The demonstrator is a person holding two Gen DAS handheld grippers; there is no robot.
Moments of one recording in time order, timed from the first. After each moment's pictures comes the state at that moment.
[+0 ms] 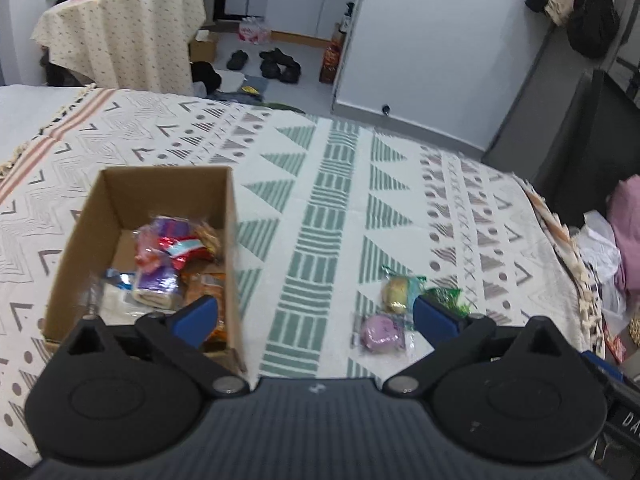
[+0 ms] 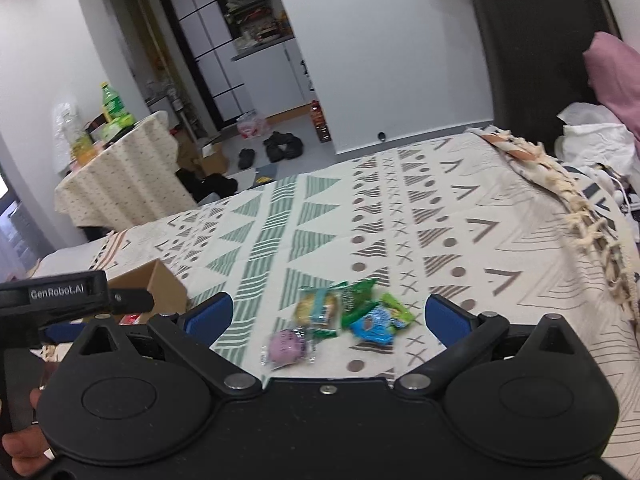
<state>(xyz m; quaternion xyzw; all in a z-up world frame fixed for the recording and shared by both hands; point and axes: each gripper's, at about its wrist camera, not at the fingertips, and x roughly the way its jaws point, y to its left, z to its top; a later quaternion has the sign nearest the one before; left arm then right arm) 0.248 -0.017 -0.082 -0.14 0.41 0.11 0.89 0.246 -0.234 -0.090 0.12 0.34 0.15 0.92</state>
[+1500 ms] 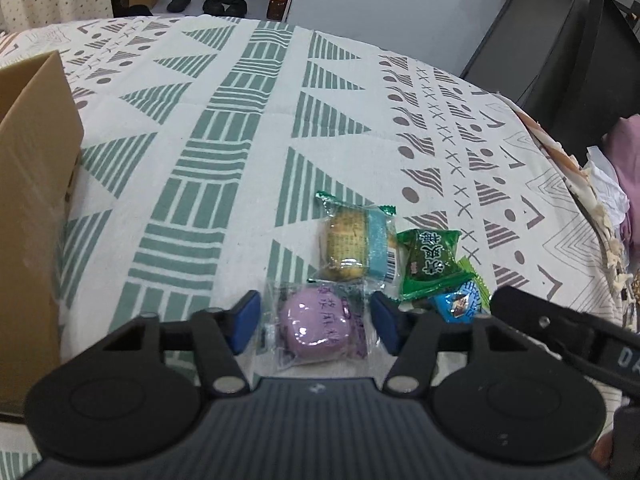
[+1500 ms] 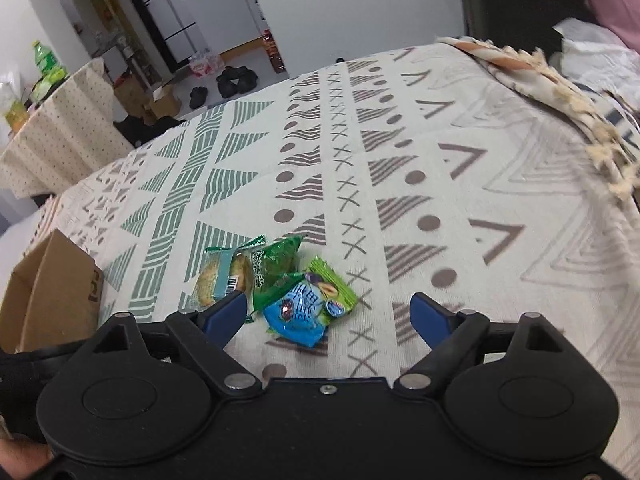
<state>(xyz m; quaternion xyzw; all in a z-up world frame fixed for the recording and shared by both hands) 0.335 -0.064 -0.215 -0.15 0.47 0.03 0.87 0.335 -0.233 -0.175 0.09 0.45 0.12 0.88</state>
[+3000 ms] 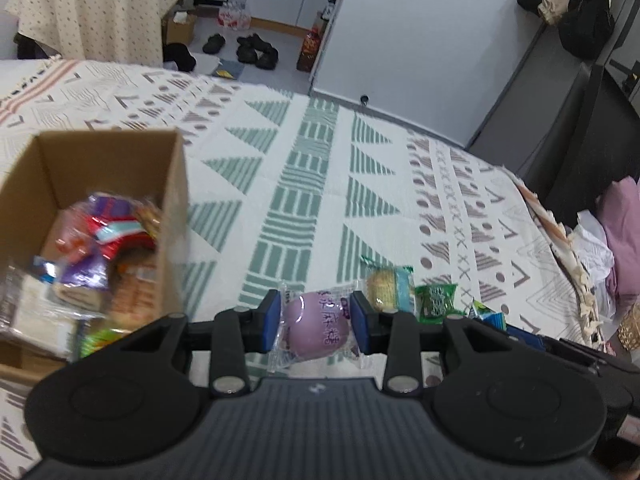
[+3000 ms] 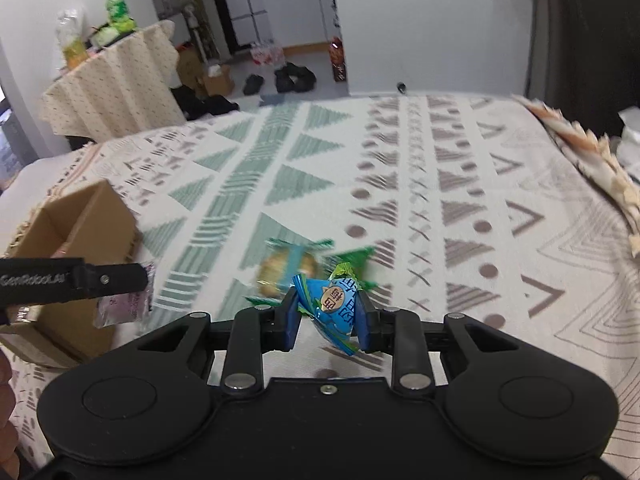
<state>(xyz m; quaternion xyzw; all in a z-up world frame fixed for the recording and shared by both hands) 0.281 -0.009 -0.136 -0.18 0.41 0.07 0.89 0.308 -0.185 -0.136 0.01 0.40 0.20 0.89</state>
